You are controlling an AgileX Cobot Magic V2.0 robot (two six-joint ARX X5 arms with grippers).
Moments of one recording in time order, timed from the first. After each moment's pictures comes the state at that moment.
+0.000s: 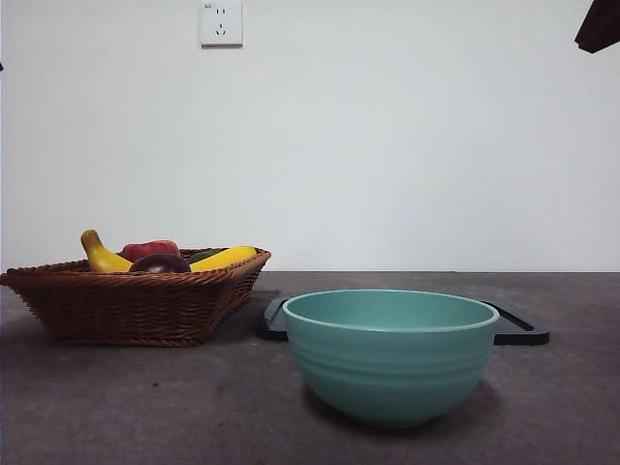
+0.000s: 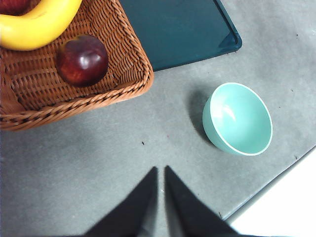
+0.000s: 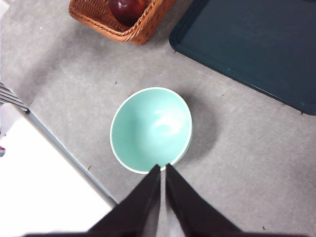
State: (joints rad) left arm -0.15 0.84 0.91 -0.93 0.52 0.04; right arm 0.26 0.90 0.99 -0.99 -0.54 -0.03
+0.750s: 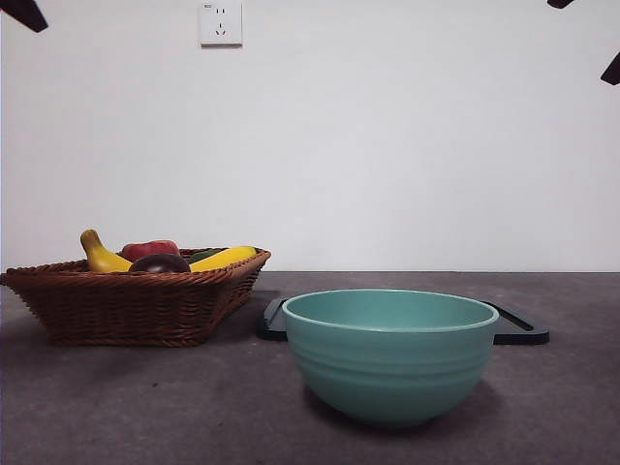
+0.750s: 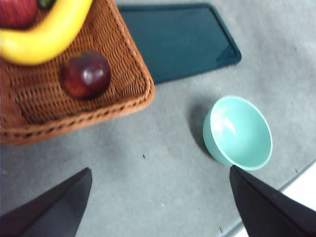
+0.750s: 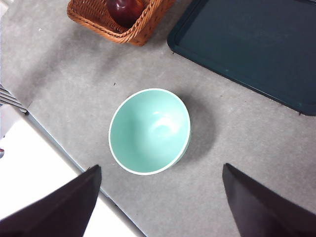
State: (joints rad) left arm -0.16 0.84 0.92 -0.87 0.51 0.00; right arm 0.26 0.90 0.99 -0.99 -0.54 -0.03
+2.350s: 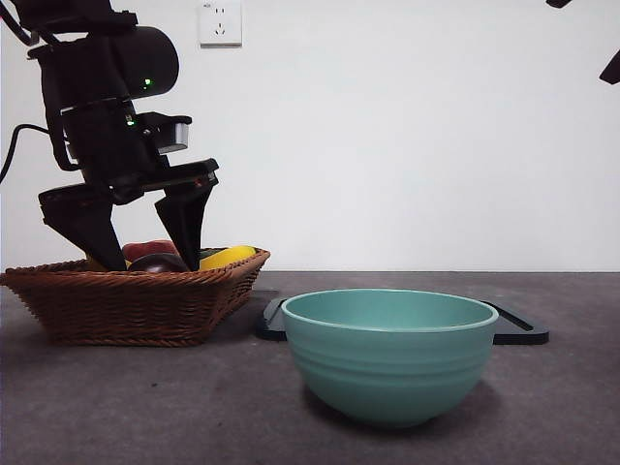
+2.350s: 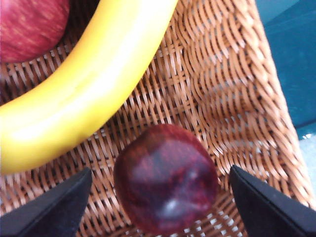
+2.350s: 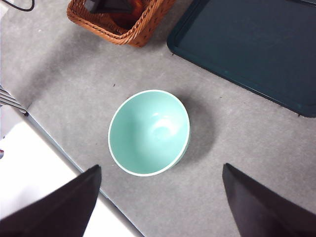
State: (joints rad) left arm -0.36 1.75 1.28 -0.65 0.07 -0.07; right arm 0.26 0.90 0.99 -0.98 -0.54 -0.03
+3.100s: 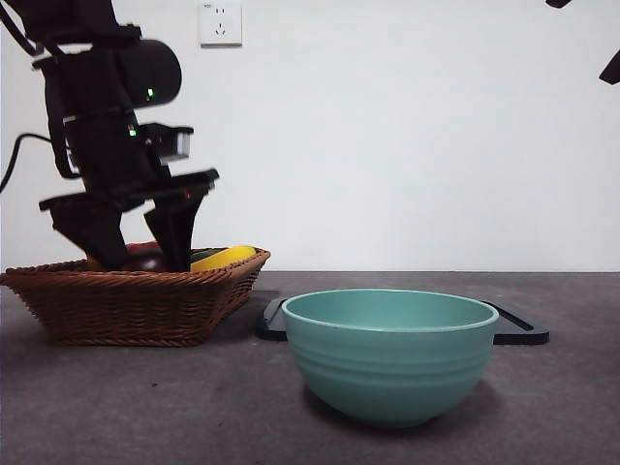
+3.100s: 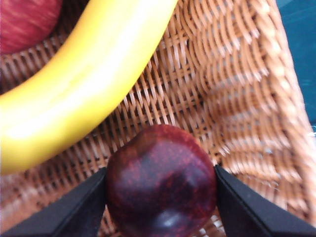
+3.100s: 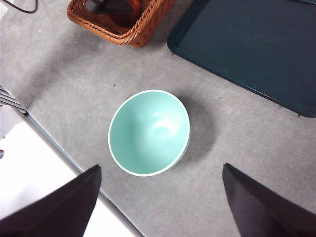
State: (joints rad) left arm -0.36 1.76 1.29 -0.65 0.07 -0.07; right arm 0.26 0.90 0.99 -0.98 -0.54 -0.03
